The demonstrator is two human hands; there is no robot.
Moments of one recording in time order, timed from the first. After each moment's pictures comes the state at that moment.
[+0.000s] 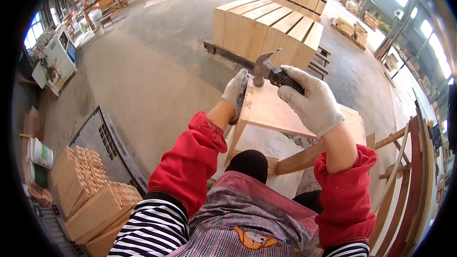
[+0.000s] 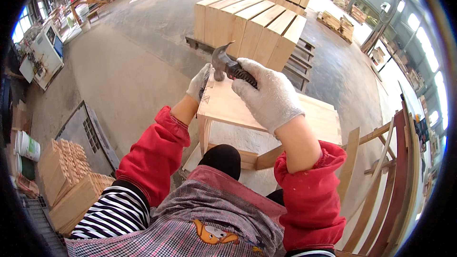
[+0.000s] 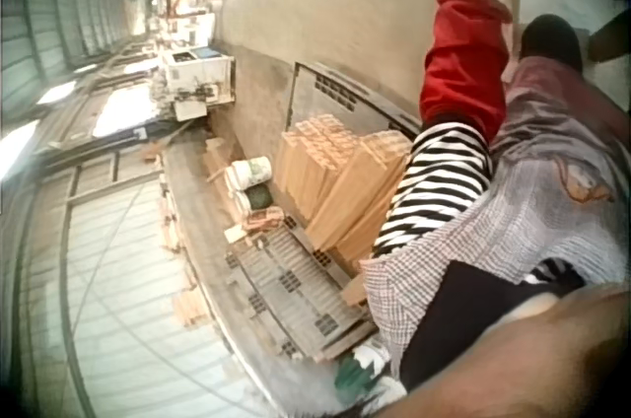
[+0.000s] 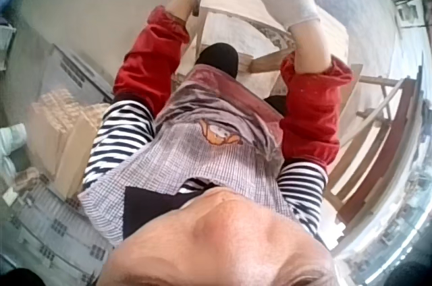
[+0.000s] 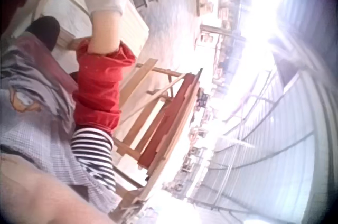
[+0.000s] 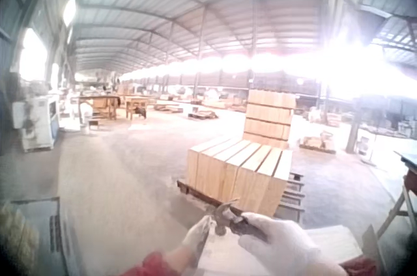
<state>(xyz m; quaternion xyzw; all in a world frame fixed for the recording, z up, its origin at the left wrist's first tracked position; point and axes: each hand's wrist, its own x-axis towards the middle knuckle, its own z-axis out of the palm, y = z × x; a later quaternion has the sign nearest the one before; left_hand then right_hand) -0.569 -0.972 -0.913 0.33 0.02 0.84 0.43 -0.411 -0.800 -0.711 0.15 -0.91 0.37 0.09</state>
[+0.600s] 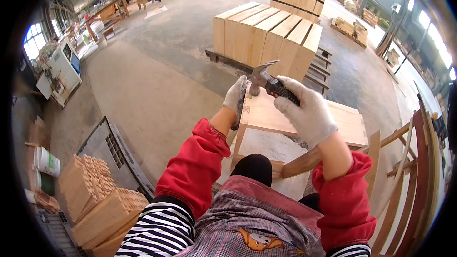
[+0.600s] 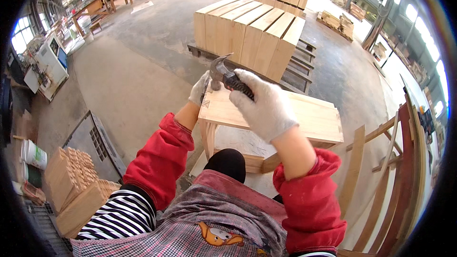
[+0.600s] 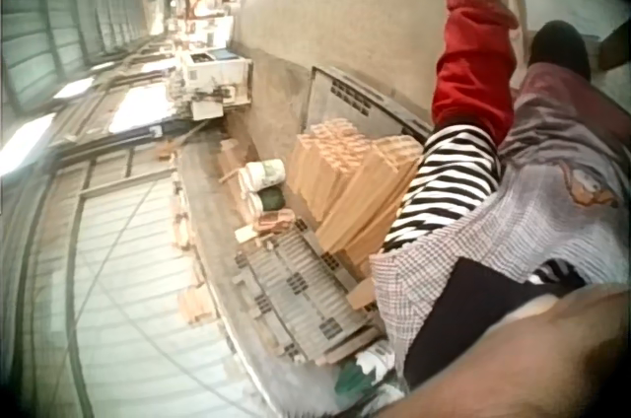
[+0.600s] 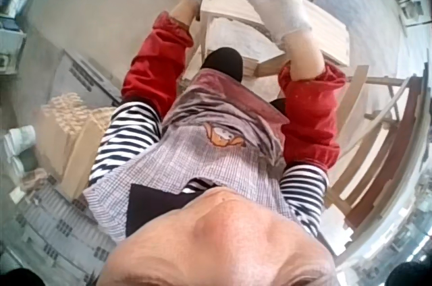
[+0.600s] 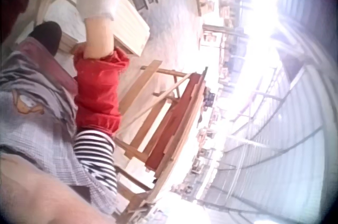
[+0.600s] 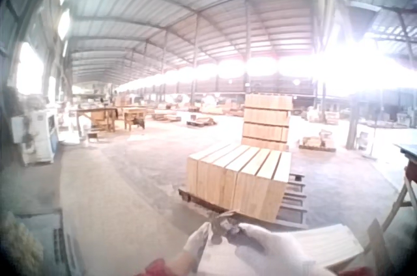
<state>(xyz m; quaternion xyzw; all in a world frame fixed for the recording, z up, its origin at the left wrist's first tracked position) -0.551 -0.976 -0.899 0.21 0.15 0.90 0.34 -0.389 -0.801 -0.714 0.15 -0.89 0.41 0.11</state>
